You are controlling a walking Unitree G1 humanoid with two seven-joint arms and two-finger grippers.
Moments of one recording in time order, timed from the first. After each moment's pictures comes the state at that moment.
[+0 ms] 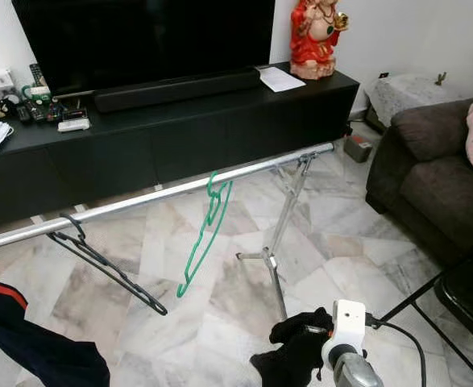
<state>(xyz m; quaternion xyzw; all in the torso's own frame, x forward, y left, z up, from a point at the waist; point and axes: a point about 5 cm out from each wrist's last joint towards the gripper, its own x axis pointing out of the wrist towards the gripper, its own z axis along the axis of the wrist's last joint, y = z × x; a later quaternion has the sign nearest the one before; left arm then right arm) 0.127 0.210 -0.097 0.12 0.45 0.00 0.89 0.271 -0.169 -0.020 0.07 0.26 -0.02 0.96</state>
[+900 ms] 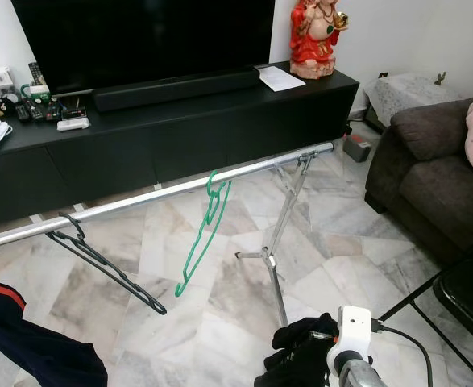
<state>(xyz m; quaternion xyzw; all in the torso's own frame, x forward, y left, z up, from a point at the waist) 0.131 0.201 -0.093 0.09 0.41 -0.05 0.91 0.263 -0.177 -0.025 0.06 0.26 -0.02 0.96</state>
